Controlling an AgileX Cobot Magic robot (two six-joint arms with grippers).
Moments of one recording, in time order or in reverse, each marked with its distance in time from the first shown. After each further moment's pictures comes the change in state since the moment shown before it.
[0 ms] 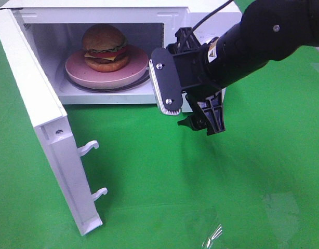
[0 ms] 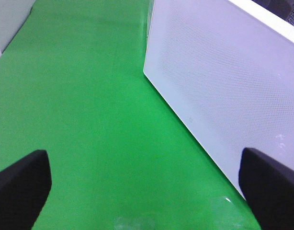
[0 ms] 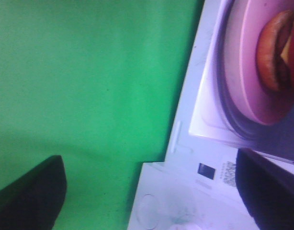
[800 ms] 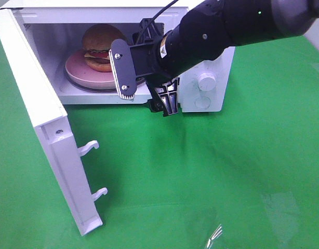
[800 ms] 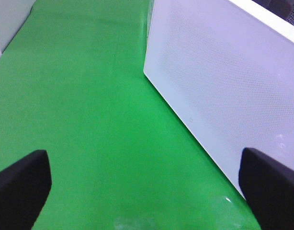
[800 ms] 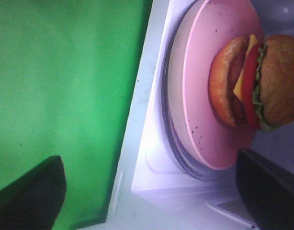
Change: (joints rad) left arm 0.000 0.000 0.000 0.000 0.000 0.000; right arm 0.045 0.262 -0.263 -0.162 -0.083 0.165
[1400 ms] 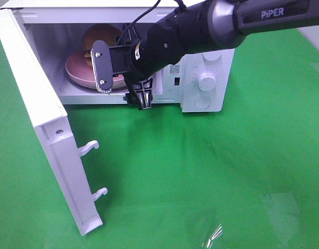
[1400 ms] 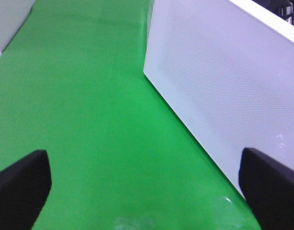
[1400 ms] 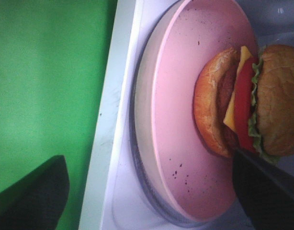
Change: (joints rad) left arm 0.000 0.000 0.000 0.000 0.000 0.000; right arm -0.007 0.261 -0.292 -0.005 -0.007 0.052
